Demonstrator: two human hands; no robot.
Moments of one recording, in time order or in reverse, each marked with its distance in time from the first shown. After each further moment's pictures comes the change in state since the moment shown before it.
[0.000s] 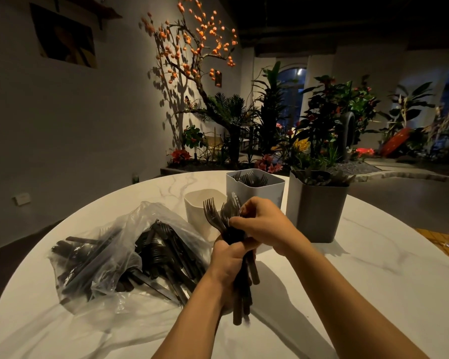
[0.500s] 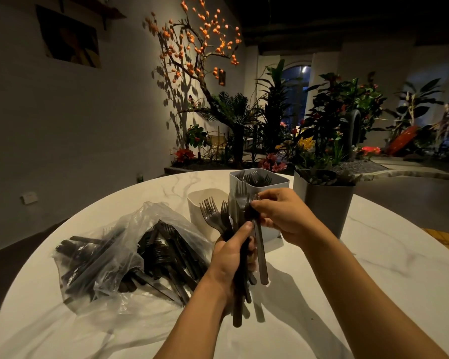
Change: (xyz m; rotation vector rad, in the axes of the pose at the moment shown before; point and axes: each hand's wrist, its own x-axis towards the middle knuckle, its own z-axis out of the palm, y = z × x) left_hand -0.016 0.018 0.000 -0.170 -0.114 -0.085; right_hand -0.005 -0.007 -0.030 0.400 -0.029 0.007
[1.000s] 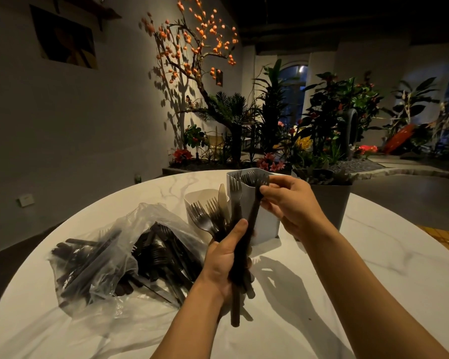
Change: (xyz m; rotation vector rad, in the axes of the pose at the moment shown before) left_hand -0.009 0.005 0.003 -0.131 0.057 -0.036; right_hand 0.001 -0.007 -0.010 0.377 0.128 -0.060
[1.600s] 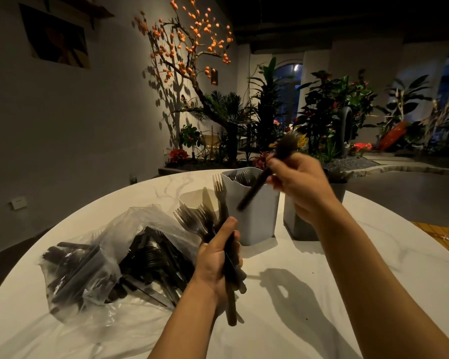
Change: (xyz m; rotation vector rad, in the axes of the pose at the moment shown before) left_hand 0.009 -0.001 -0.004 -0.181 0.042 -0.015; right_hand 0.006 -0.030 -0.012 -0.211 0.014 -0.210
